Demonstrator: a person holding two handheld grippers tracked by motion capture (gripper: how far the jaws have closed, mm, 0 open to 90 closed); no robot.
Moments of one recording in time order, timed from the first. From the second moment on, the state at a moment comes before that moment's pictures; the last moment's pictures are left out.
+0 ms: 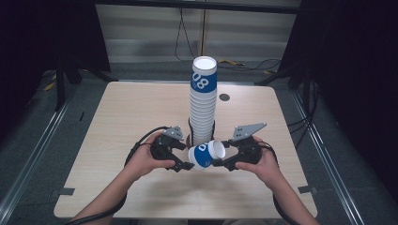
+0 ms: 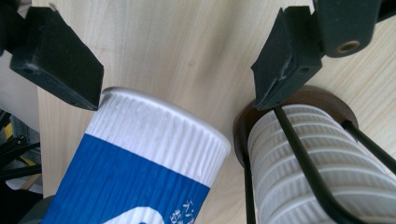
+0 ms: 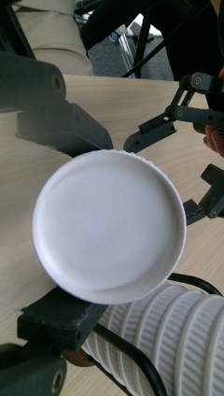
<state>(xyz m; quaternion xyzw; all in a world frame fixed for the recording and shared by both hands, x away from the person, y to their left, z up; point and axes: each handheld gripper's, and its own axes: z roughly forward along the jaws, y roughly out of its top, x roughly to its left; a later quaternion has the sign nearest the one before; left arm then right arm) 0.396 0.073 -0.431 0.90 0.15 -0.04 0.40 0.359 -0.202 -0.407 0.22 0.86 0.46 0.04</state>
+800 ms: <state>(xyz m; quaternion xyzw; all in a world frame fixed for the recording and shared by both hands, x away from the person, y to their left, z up) 0.392 0.056 -0.433 0.91 0.11 -0.04 0.40 0.358 -0.199 -0.409 0.22 0.86 0.46 0.03</state>
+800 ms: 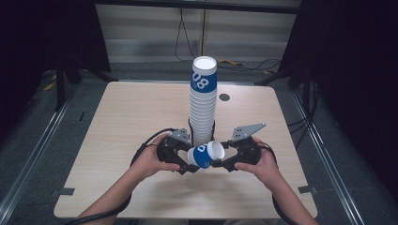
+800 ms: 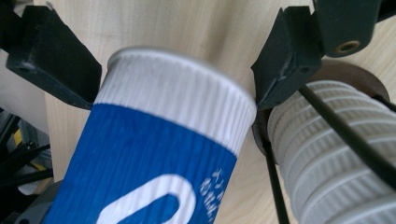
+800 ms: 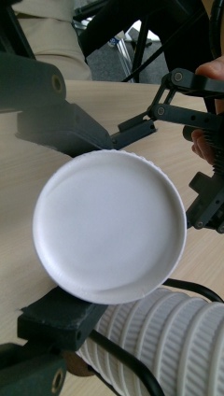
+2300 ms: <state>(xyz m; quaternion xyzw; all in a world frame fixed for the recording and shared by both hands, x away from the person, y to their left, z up) 0.393 0.055 -0.419 0.93 0.09 -0.04 0.36 0.358 -0.193 -0.412 0.19 0.86 0.47 0.02</state>
